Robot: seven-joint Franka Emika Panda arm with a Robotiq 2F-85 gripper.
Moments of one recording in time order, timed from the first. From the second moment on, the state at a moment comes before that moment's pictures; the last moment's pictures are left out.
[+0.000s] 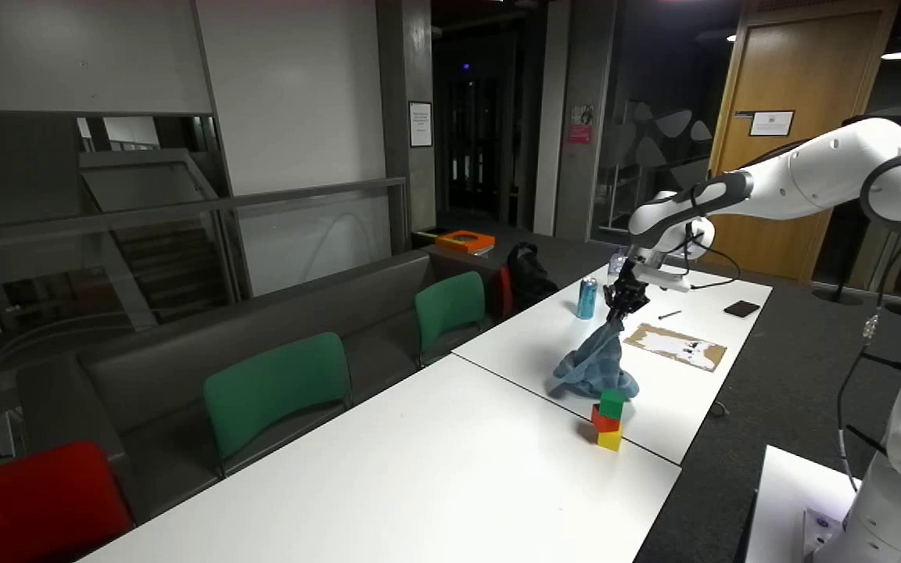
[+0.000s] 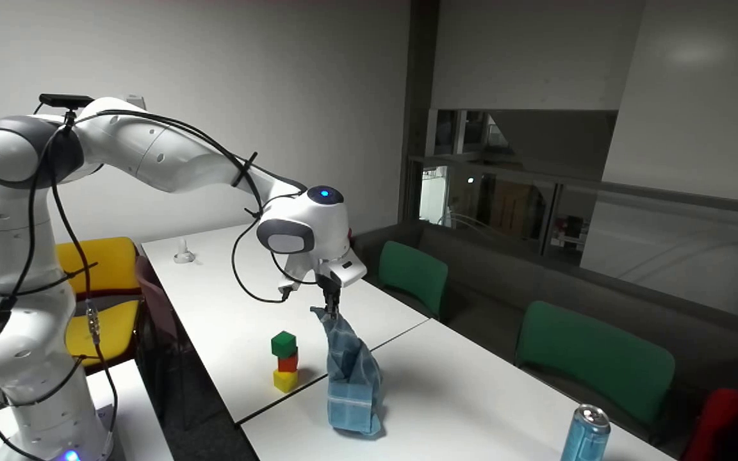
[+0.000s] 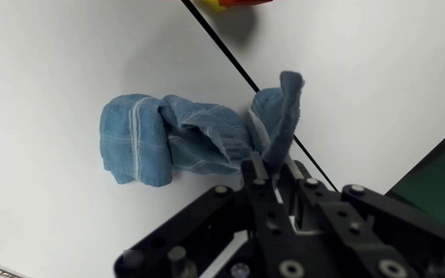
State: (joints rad) arm -0.24 0.05 -0.24 -2.13 0.38 2.26 0.05
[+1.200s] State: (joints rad) arm -0.24 0.04 -0.25 -2.13 0.38 2.22 0.01
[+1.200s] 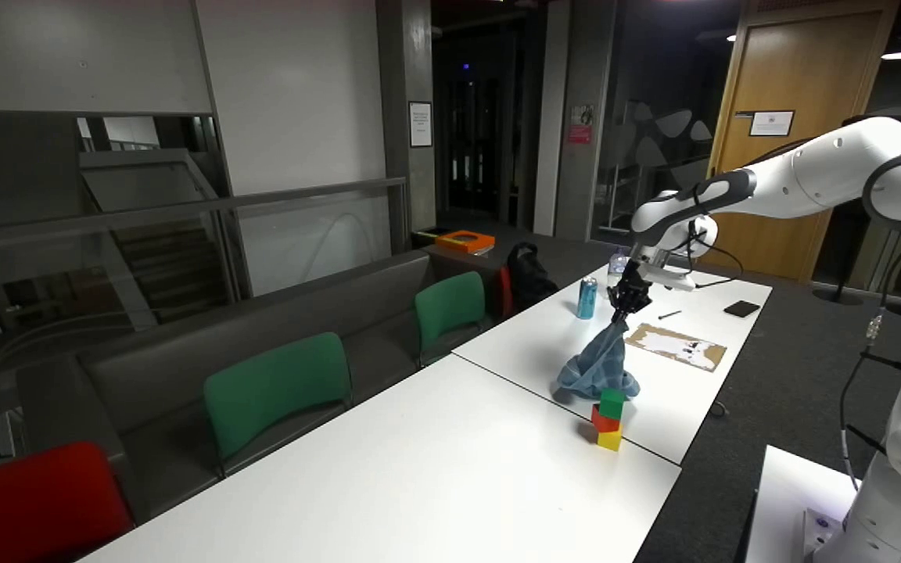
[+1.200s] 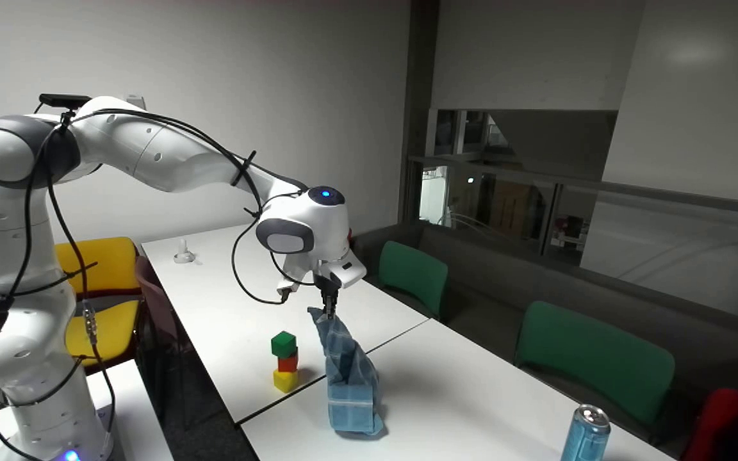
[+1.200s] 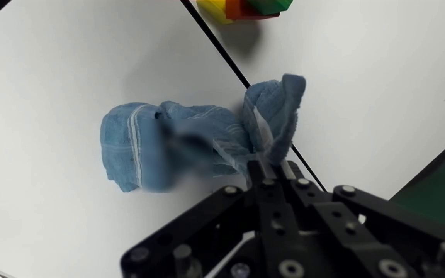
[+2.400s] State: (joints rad) arm -0.24 0.04 -0.25 -2.13 0.35 2.22 0.01
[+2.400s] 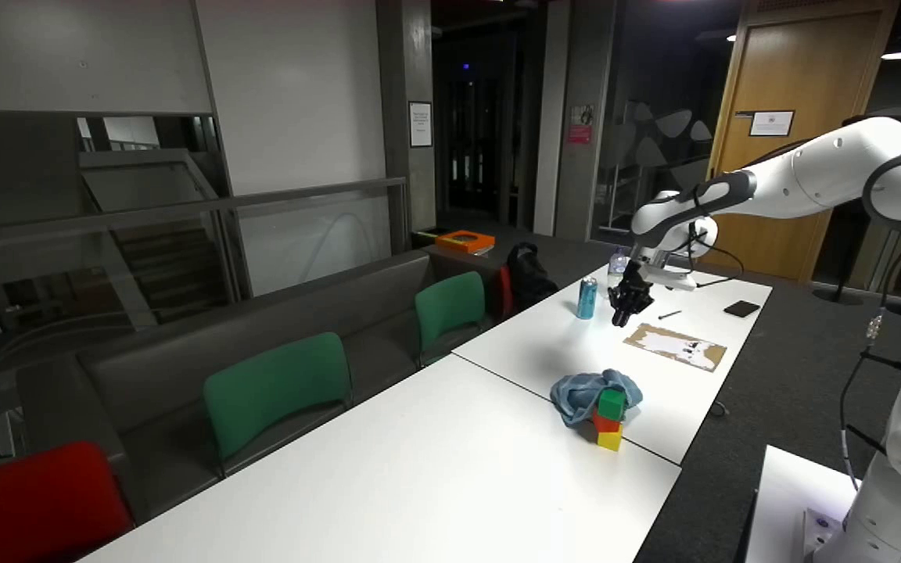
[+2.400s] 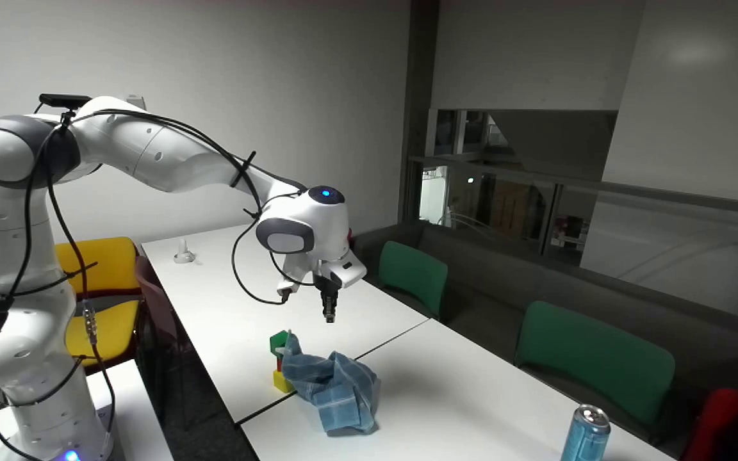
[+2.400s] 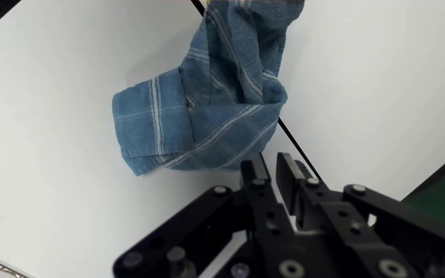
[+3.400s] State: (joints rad) arm -0.21 -0.02 -0.20 -2.34 -0.04 2.23 -0.17
